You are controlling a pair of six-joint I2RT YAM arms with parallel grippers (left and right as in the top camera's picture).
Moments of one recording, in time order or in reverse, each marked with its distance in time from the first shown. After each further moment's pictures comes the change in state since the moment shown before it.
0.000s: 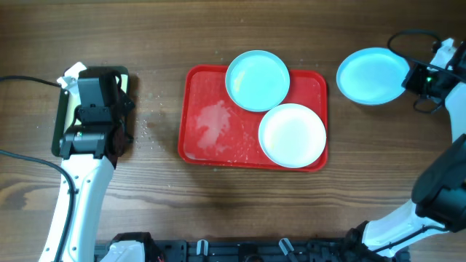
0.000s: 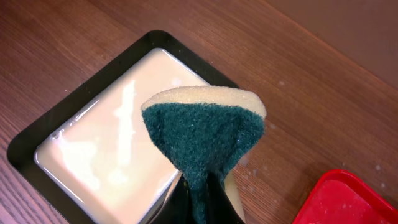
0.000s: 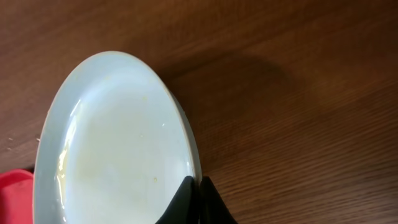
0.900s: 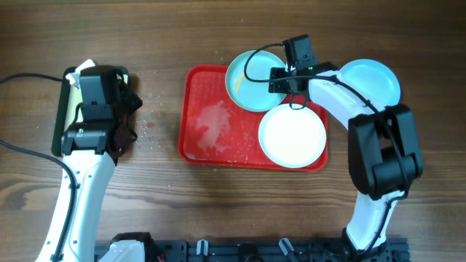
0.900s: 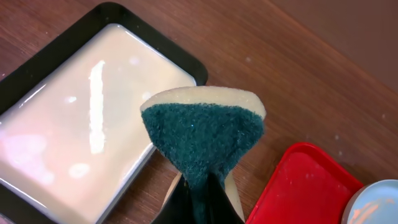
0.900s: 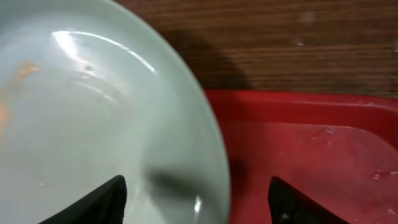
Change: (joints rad) left arm 0.000 0.026 0.000 0.021 0.158 -0.003; right arm 0.781 0.183 -0.002 0.136 0.286 0.313
